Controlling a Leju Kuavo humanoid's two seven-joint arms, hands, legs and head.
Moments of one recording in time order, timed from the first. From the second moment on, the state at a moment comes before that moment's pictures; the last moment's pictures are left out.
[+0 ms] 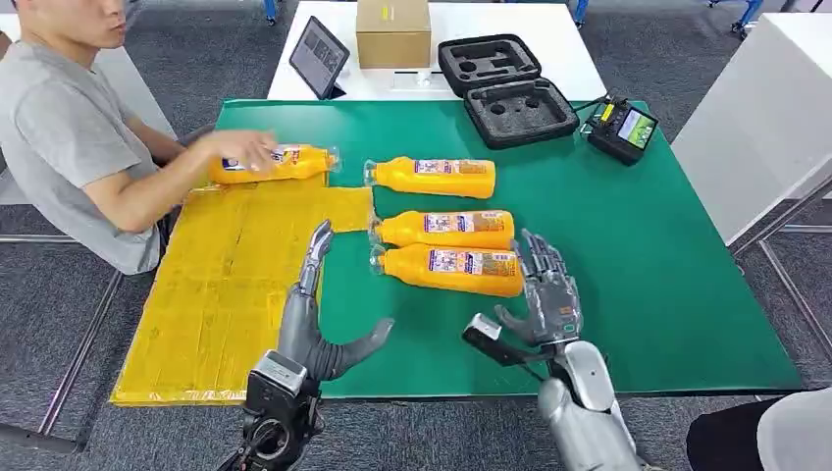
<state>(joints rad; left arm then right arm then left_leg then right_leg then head) -0.14 -0.13 -0.55 -1.48 -0.03 0.48 -0.70 -0.27 0.05 -0.18 -0.95 1.18 -0.69 -0.48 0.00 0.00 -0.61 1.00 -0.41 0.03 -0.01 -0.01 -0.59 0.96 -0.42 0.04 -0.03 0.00</state>
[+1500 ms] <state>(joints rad) -0.26 -0.20 -0.62 -1.40 0.03 0.46 -0.70 -0.52 0.11 -0.03 -0.52 0.99 -0.57 -0.64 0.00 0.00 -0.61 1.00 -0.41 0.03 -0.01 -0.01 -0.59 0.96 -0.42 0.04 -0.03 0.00</state>
